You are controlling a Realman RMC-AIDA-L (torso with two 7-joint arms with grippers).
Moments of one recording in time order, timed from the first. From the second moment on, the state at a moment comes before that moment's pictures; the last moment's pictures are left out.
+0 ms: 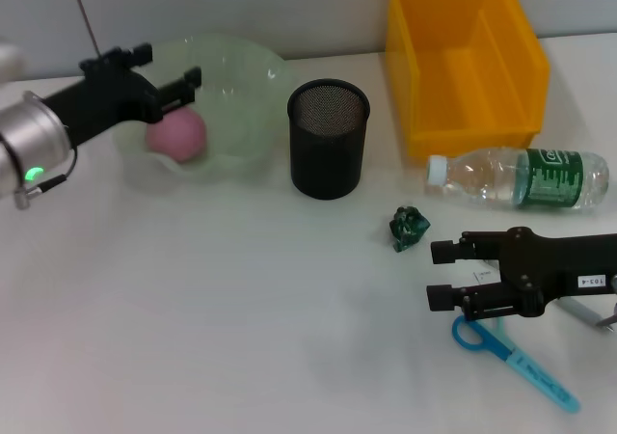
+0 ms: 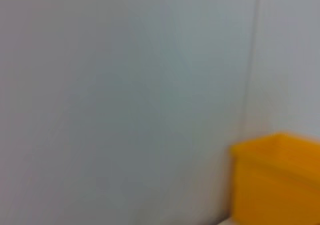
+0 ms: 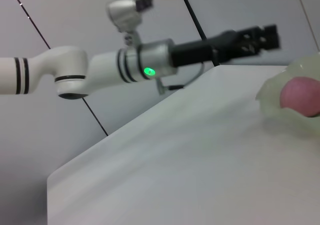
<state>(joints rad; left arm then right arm) -0.67 -2.07 0.96 0.42 1.39 0.90 -1.04 0.50 1.98 -0.63 -0.51 -2.09 -1.75 1.43</state>
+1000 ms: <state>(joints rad) -0.50 -2.02 0.96 0.68 1.84 1.70 -1.43 0.50 1.97 -0.62 -0.51 -2.09 -1.74 1.40</state>
